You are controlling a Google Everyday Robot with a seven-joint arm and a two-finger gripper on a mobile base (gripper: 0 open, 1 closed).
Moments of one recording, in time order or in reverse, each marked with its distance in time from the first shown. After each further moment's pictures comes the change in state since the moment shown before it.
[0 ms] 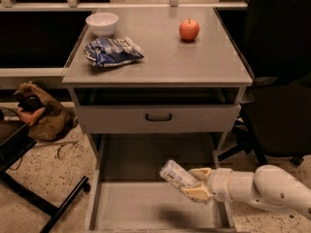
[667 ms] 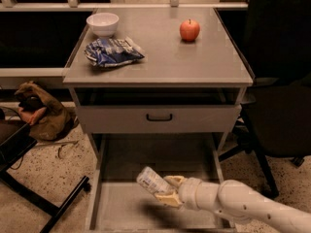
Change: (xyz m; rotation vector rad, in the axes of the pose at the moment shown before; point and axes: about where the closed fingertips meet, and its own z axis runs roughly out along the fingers) arm 0.004 0.037 0.096 -0.001 -0.069 -0.012
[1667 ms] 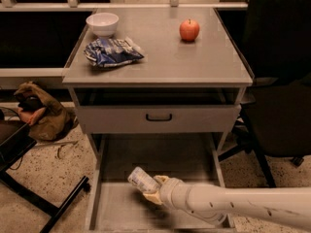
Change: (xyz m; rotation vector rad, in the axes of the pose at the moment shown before) arm 0.011 -0.004 0.069 0.170 0.120 -0.054
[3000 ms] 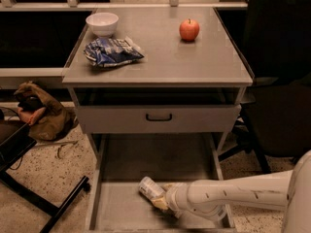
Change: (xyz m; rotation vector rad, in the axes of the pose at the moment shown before) arm 0.070 -0.007 0.019 -0.032 0.198 0.139
